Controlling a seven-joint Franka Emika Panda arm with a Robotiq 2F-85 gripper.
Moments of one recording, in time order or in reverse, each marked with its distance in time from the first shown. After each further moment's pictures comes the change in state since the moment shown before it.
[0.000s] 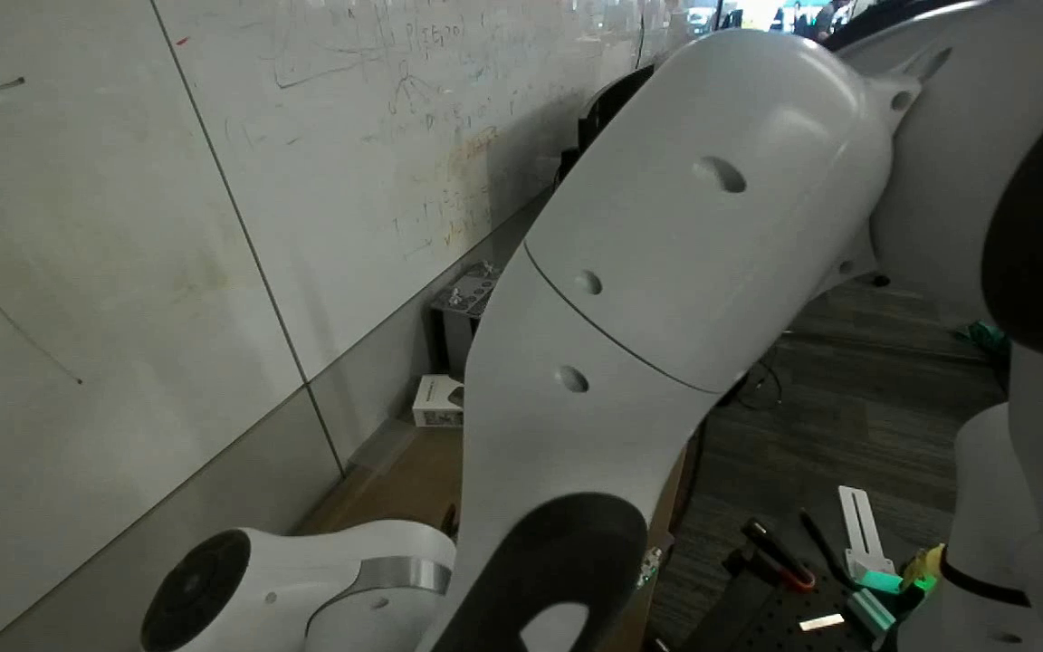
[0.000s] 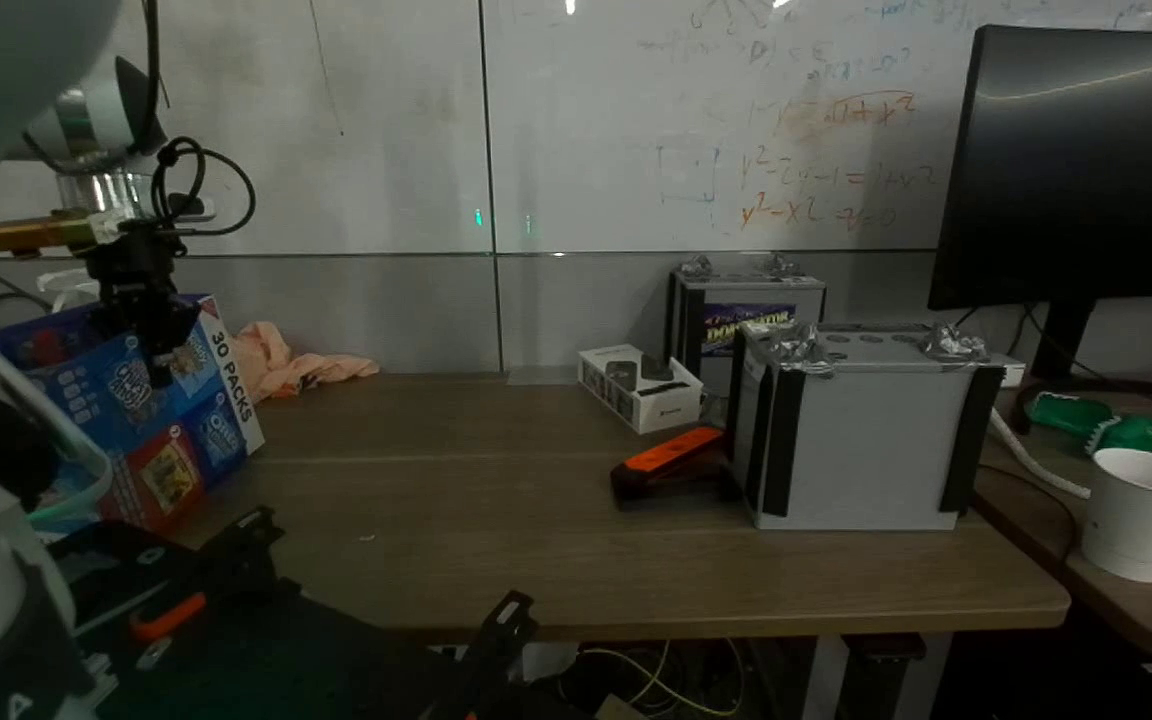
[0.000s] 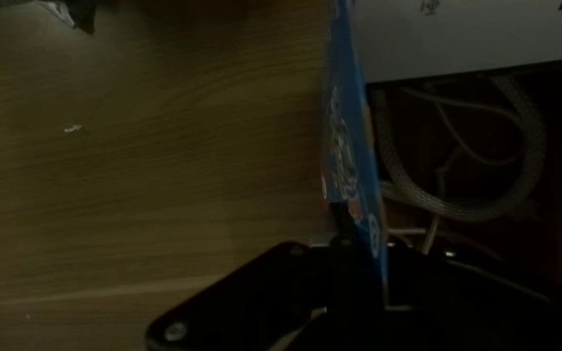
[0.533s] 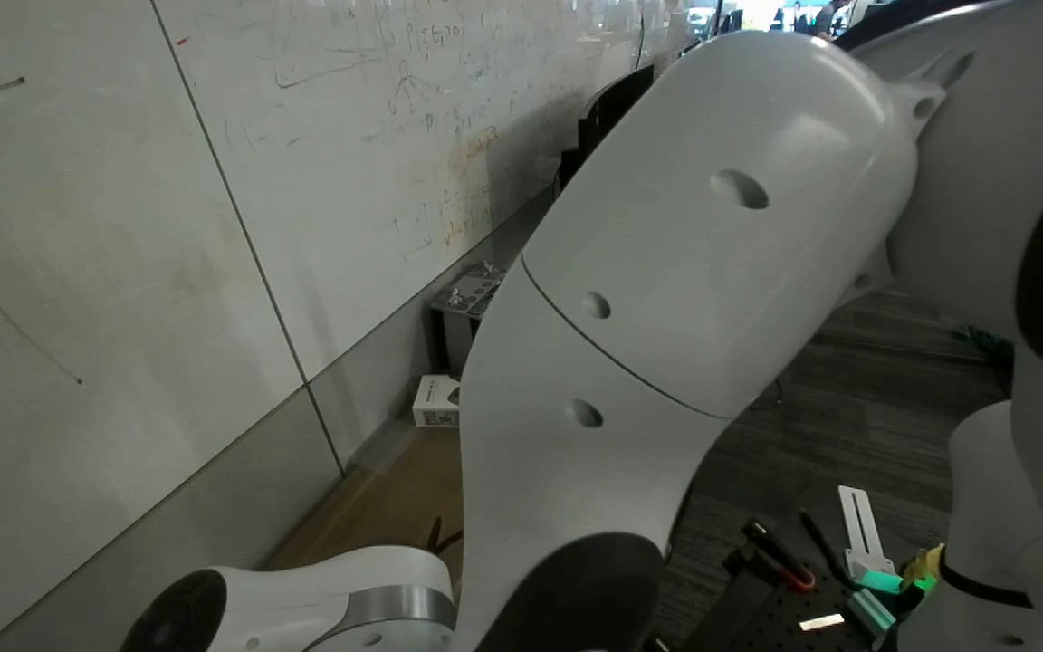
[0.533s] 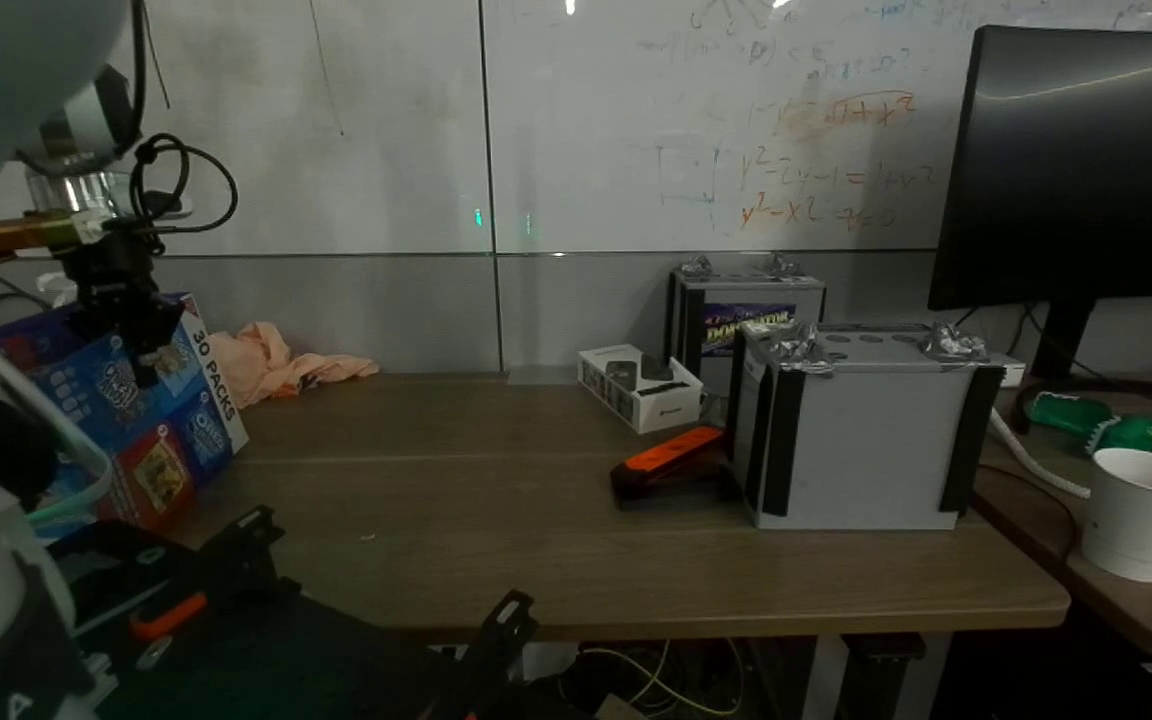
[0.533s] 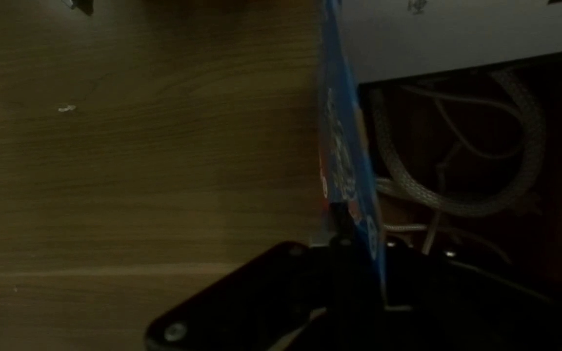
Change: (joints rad) arm 0.050 0.001 -0.014 0.008 -0.041 0.001 -0.001
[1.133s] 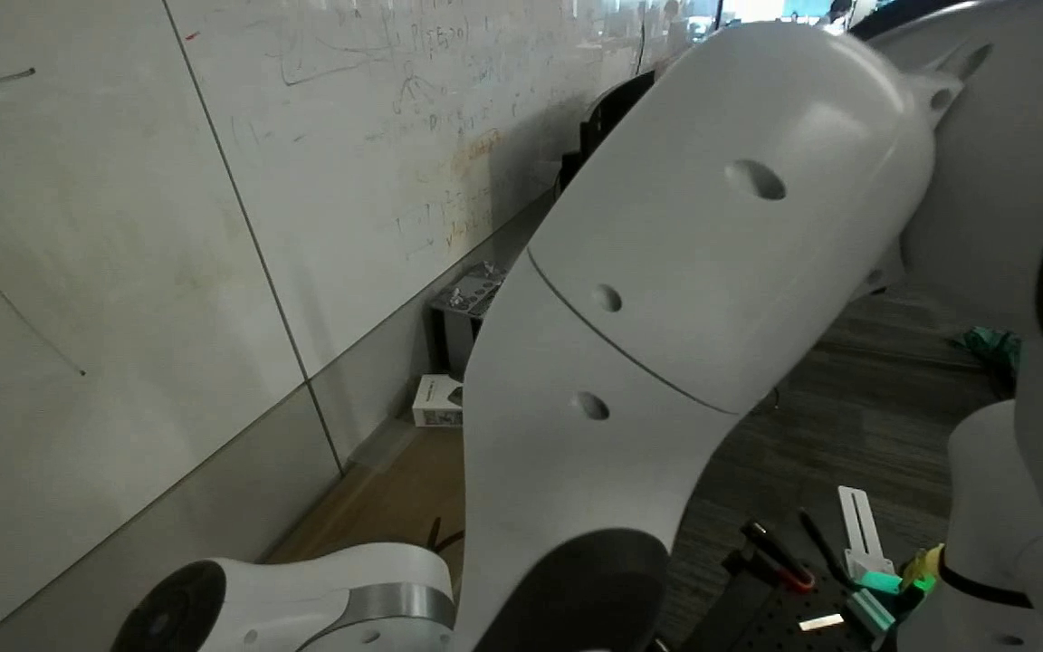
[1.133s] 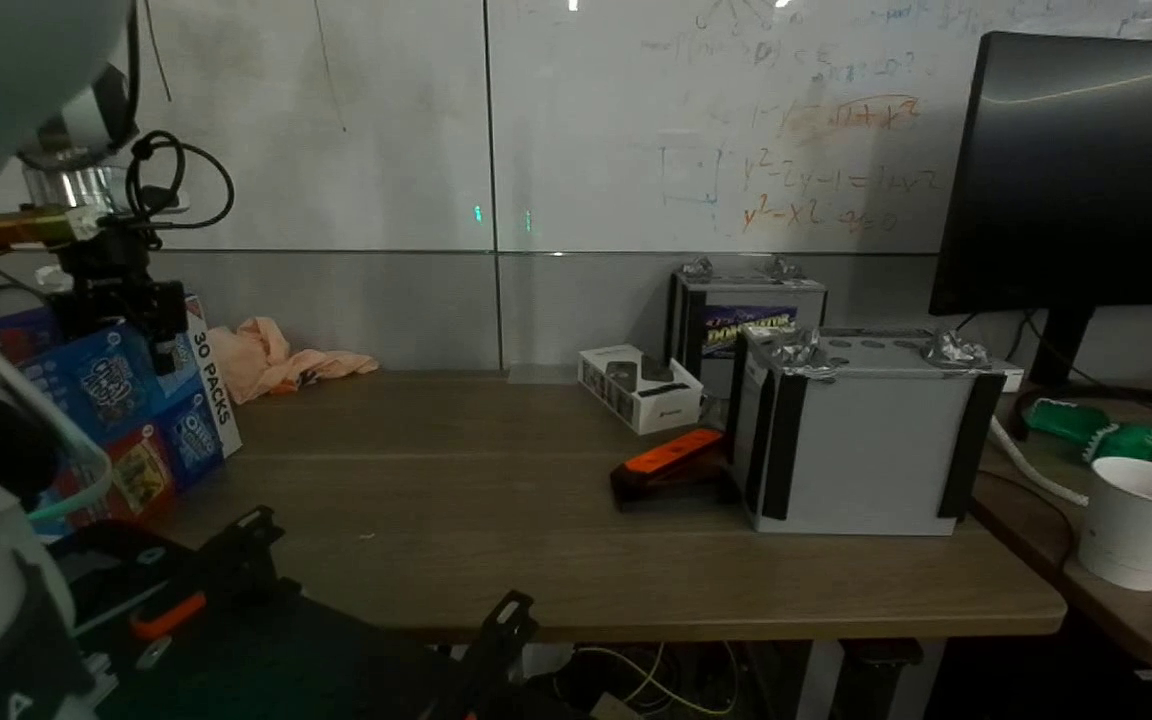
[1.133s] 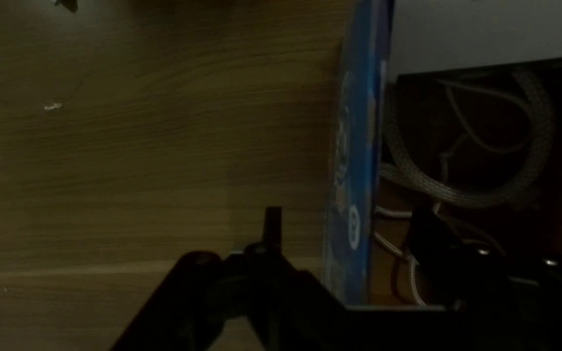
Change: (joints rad) arm 0.005 -0.014 -0.002 -0.002 0.026 0.018 -0.005
